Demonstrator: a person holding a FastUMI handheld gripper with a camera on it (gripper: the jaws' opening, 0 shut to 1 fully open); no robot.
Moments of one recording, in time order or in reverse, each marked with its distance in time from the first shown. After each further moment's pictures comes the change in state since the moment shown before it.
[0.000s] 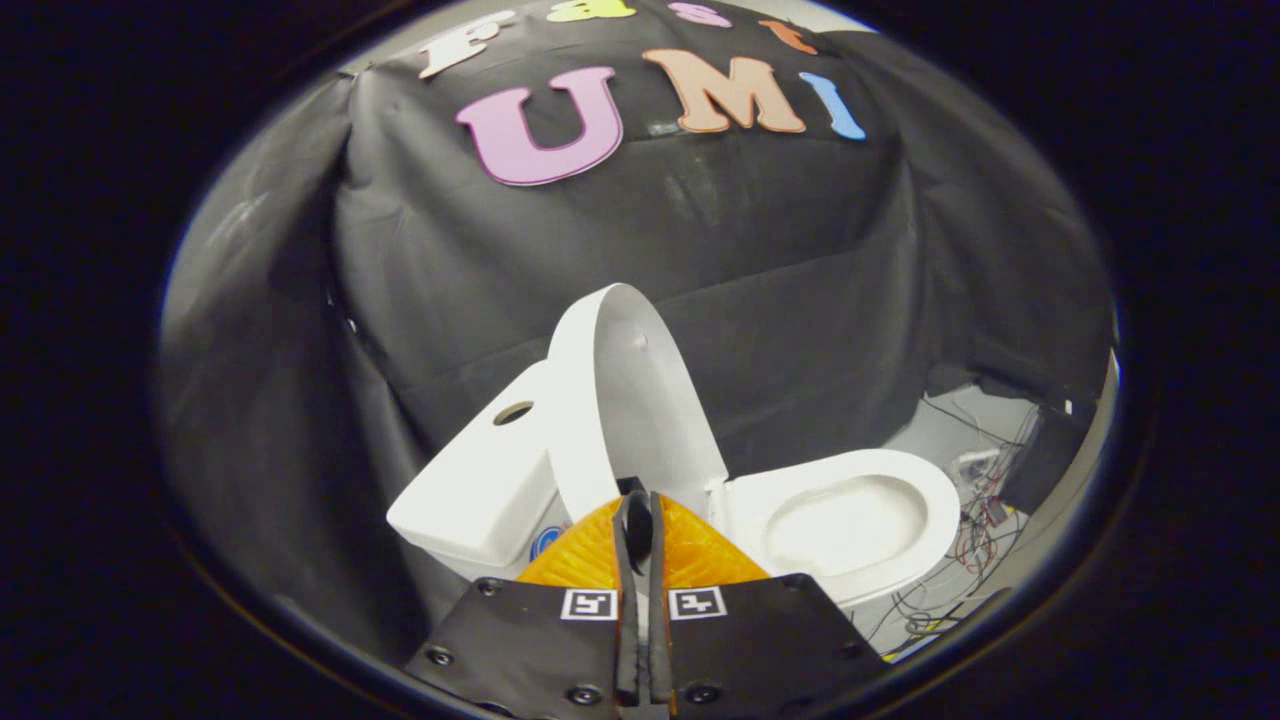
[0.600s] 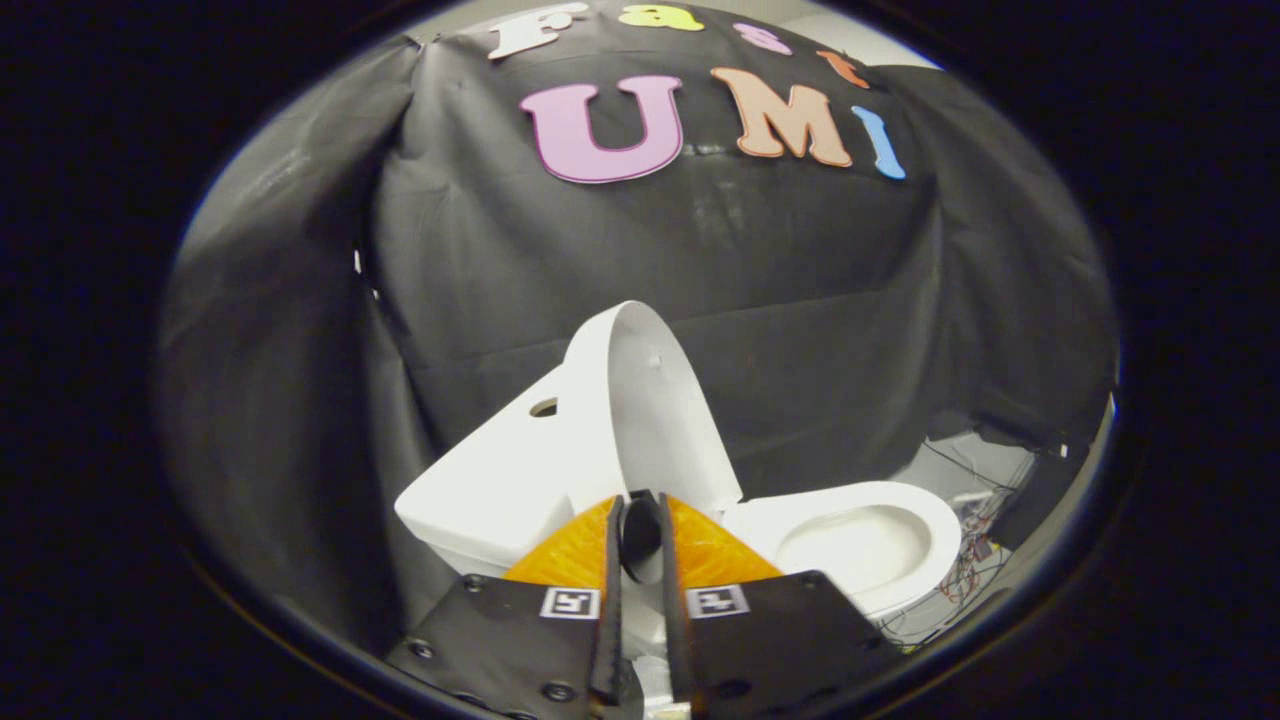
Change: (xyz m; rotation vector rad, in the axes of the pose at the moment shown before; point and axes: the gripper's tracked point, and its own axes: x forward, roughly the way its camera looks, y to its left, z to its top) arm 0.011 0.038 -0.004 -0.098 -0.079 0.036
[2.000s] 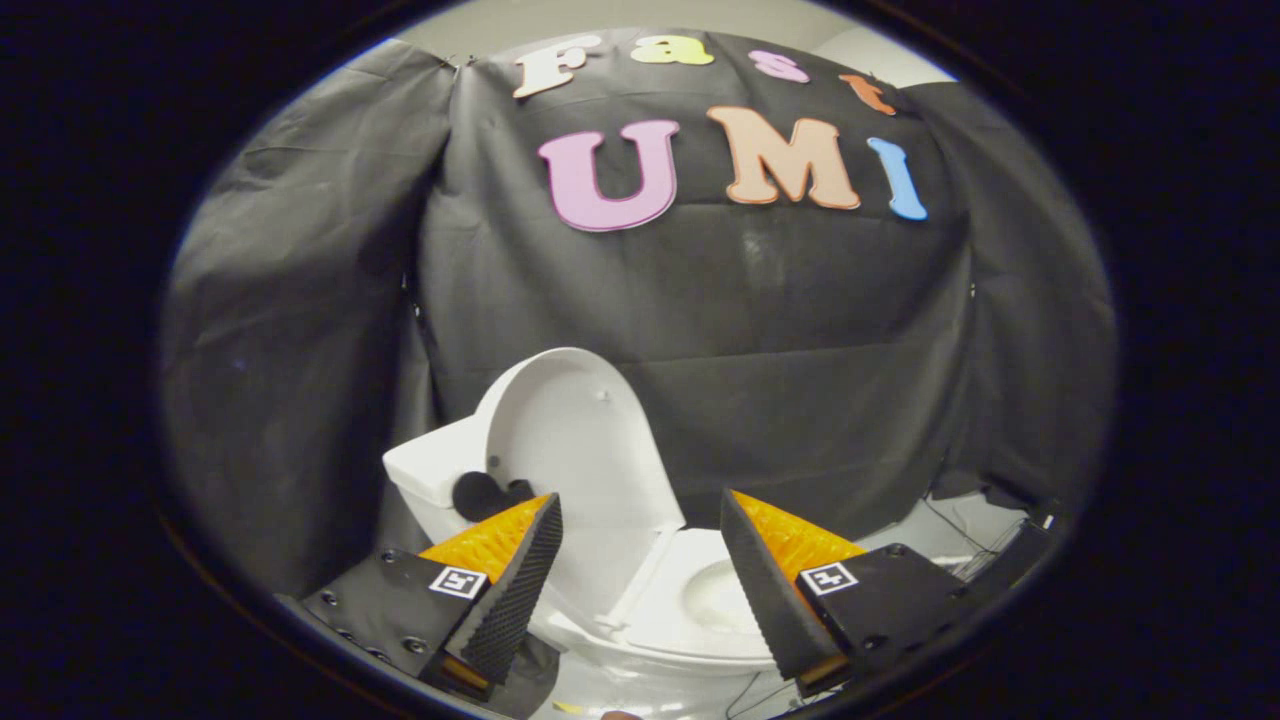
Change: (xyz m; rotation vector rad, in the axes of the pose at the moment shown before) arm -0.072 -0.166 0.041 -0.097 -0.113 0.107
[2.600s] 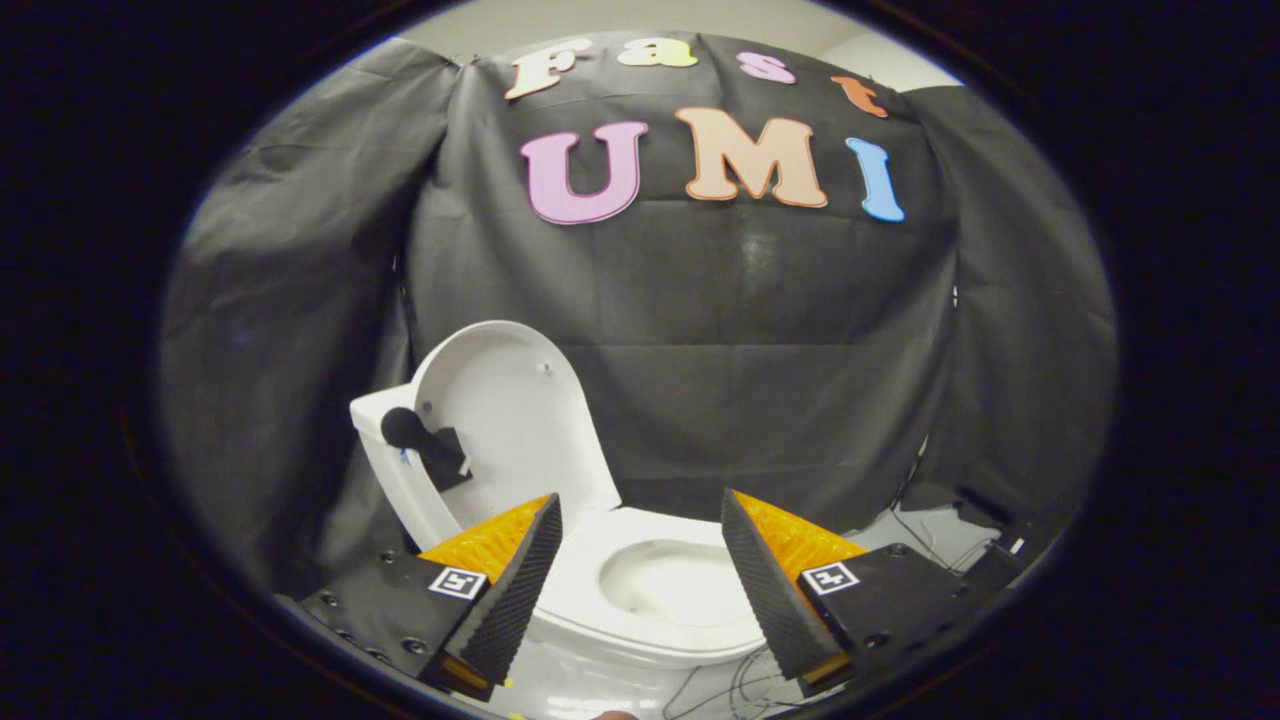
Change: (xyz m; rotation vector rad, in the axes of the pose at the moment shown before) arm -0.031 -0.093 -0.034 -0.111 0.047 0.032
